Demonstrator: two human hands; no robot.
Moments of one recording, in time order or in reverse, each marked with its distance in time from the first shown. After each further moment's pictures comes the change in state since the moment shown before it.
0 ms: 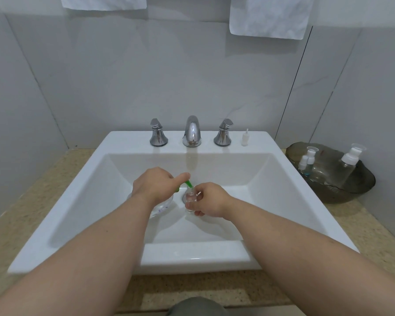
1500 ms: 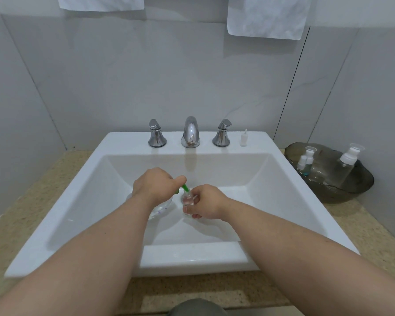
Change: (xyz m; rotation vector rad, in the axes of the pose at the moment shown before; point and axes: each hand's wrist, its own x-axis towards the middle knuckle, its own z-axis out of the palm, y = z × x) left_hand 0.004 0.001 0.002 -0.001 -0.005 -0.003; right_hand 0.004 0.000 0.004 -0.054 -0.020 -0.020
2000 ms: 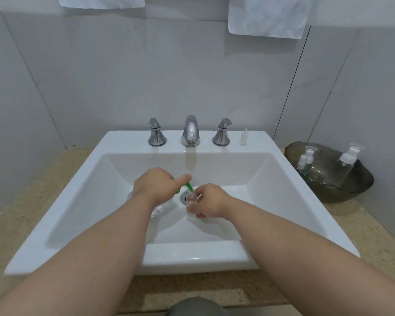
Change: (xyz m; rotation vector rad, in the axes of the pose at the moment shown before) left_hand -0.002 -0.001 0.004 0.041 0.017 0.015; right_hand -0.008 -0.001 -0.007 0.008 -0.011 0.092
